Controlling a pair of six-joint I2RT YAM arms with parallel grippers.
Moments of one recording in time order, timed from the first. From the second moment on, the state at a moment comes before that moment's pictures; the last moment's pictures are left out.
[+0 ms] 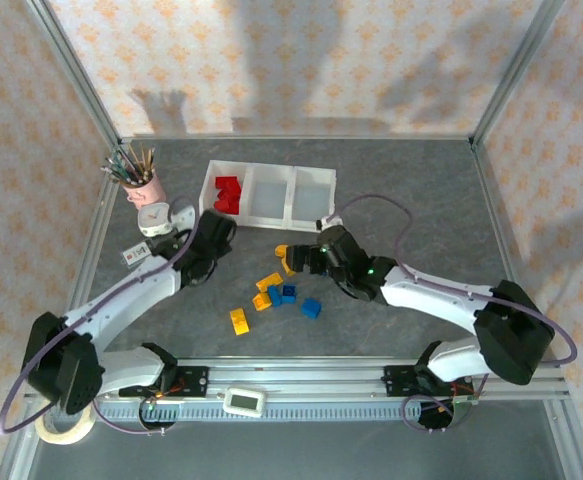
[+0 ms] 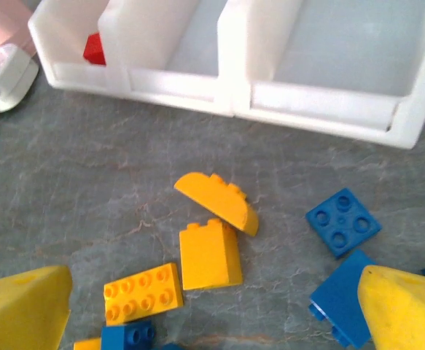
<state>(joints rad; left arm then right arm) -0.44 1.26 0.89 -0.58 -0.47 -0.98 0.83 1.35 0.78 -0.09 0.17 0.61</state>
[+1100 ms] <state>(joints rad) -0.23 1.83 1.44 -0.37 -0.39 -0.62 0.75 1.36 0.87 -0.23 0.18 0.63</state>
